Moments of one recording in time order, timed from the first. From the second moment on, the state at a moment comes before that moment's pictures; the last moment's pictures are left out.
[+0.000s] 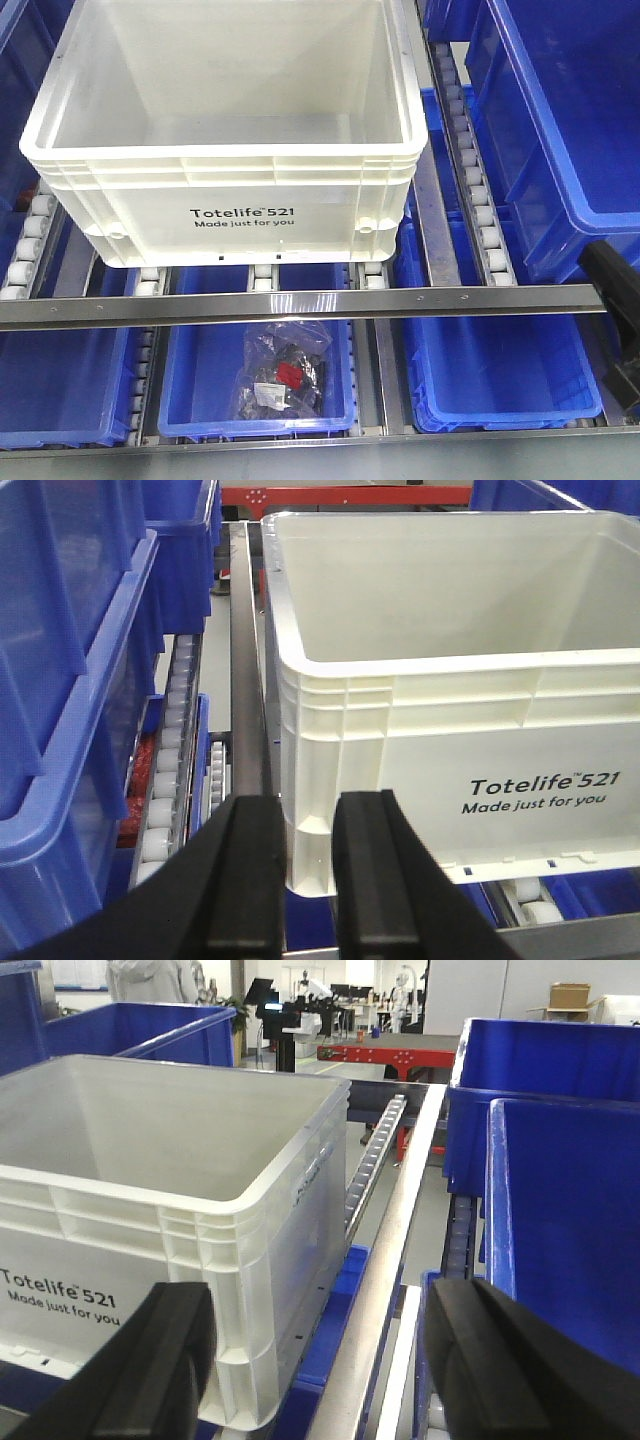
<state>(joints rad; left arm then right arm) -0.16 0.24 -0.29 0.27 0.30 -0.35 0.29 0.34 -0.28 0.59 0.08 -0.64</state>
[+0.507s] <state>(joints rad) -0.16 0.24 -0.28 0.27 0.28 -0.37 0.29 0.34 -0.28 0.64 0.08 -0.64</state>
